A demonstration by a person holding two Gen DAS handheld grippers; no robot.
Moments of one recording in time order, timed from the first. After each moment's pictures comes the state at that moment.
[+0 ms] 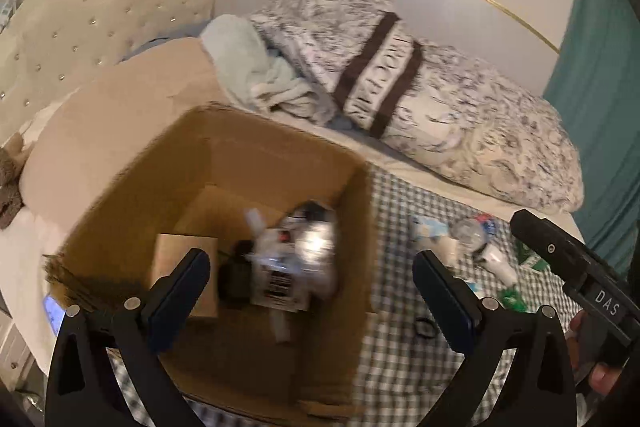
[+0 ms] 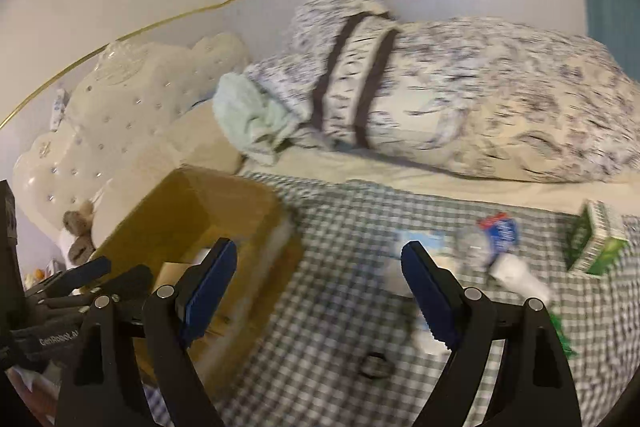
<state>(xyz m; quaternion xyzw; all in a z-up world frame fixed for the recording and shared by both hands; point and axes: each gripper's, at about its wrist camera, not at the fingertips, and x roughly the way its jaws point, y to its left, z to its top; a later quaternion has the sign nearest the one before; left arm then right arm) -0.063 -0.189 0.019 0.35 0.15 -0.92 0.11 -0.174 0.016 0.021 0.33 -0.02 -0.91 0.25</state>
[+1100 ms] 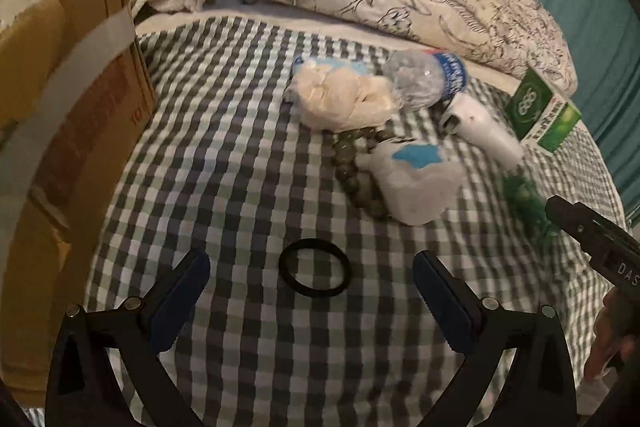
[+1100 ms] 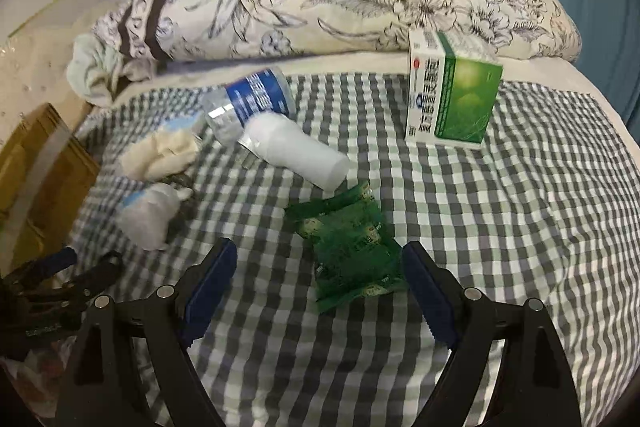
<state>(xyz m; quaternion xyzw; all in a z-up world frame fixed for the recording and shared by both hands) -0.147 -0.028 -0.146 0.48 0.09 -0.87 0.03 -0.214 0.203 -0.123 0.44 -0.01 -0.89 0.08</state>
